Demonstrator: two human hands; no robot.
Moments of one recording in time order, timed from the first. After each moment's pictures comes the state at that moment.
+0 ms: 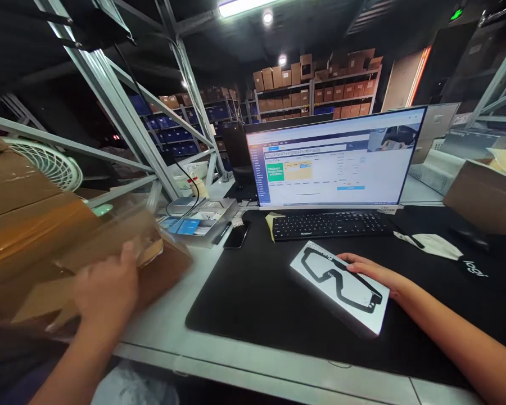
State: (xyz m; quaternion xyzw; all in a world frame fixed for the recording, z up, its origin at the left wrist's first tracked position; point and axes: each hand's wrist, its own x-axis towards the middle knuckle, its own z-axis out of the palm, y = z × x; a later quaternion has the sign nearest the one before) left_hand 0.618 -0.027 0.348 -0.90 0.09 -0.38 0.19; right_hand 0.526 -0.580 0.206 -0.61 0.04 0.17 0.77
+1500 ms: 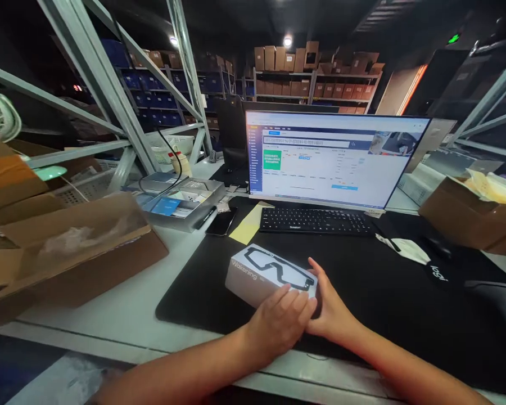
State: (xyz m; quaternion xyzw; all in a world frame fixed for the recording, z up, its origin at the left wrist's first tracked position) left_hand 0.530 -0.276 0.216 -0.72 0.57 -0.37 -0.16; right_hand 0.482 -0.467 0.208 -0.83 -0.03 -0.07 0.55
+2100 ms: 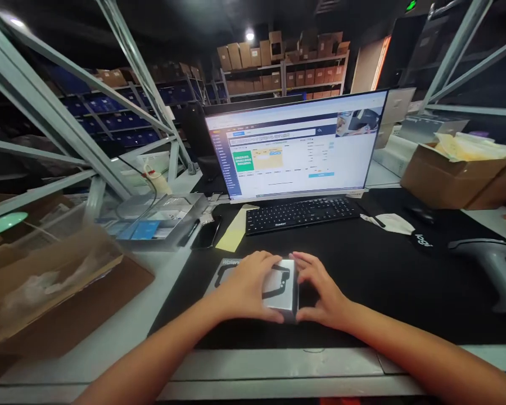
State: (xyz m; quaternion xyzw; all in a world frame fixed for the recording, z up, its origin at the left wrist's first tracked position) left_hand 0.595 -0.281 0.285 -0.83 0.52 0.10 -0.19; right_hand 0.489 -0.492 0.198 -0.79 -0.24 -0.24 0.50
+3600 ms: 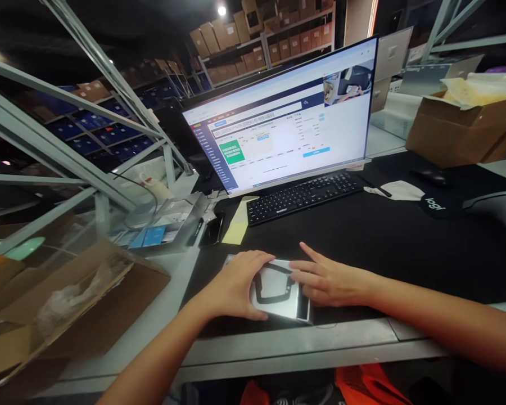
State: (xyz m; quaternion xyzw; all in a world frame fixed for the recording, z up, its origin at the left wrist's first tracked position) left_hand 0.603 -0.249 0.295 -0.81 0.57 0.12 -0.11; right_hand 0.483 -0.510 0.214 -0.85 -0.43 -0.25 0.16
